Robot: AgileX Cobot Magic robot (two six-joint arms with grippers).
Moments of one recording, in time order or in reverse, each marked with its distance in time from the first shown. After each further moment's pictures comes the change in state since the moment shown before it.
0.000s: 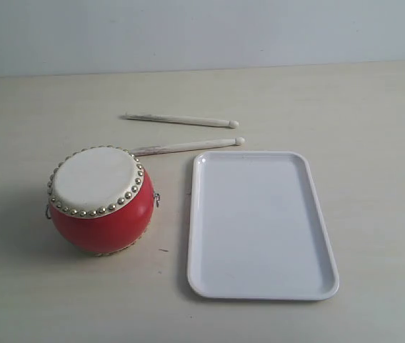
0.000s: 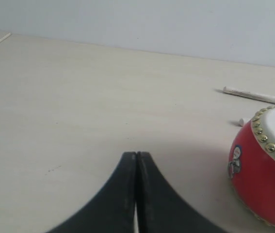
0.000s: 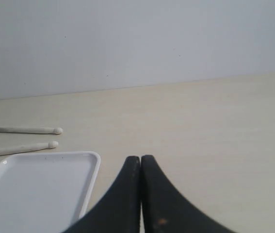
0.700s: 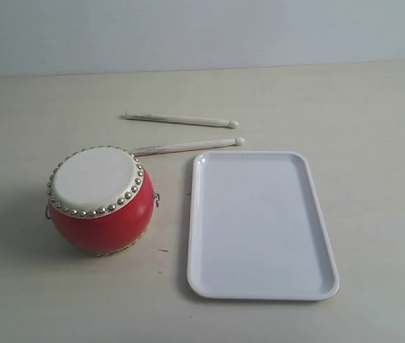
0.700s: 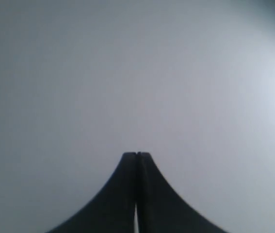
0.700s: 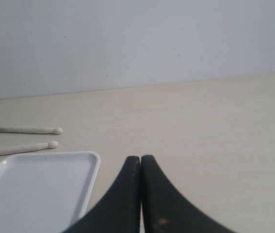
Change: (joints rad) left arm 0.000 0.043 -0.141 0.033 -1.143 -0.077; right arm 0.000 0.000 0.000 0.000 0.000 0.000
